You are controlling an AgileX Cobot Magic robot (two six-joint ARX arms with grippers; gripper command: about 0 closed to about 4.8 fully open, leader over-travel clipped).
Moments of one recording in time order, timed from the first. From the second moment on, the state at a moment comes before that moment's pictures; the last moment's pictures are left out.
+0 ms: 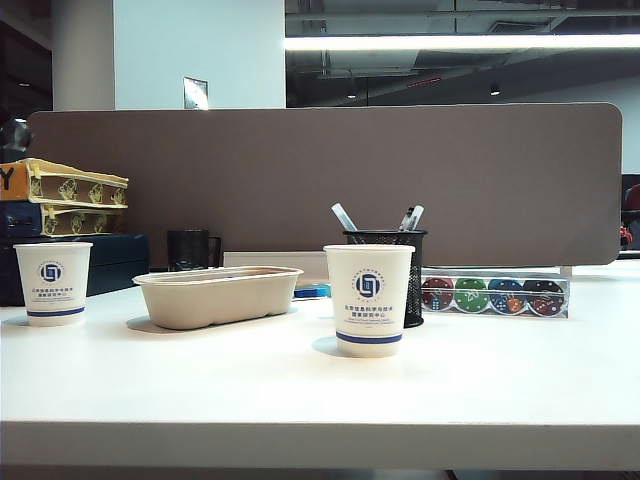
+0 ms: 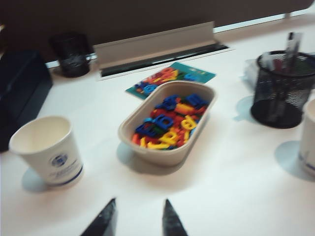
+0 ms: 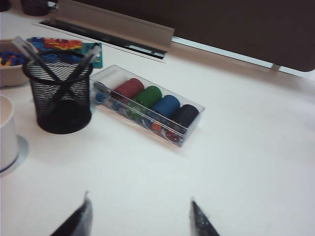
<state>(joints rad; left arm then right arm) -0.48 0.42 0.21 0.05 -0.19 0.11 0.29 0.29 0.30 -0.22 0.11 -0.15</state>
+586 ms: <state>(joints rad) -0.48 0.42 0.14 0.15 -0.27 0.03 0.29 0.29 0.21 -0.12 0.23 -0.06</state>
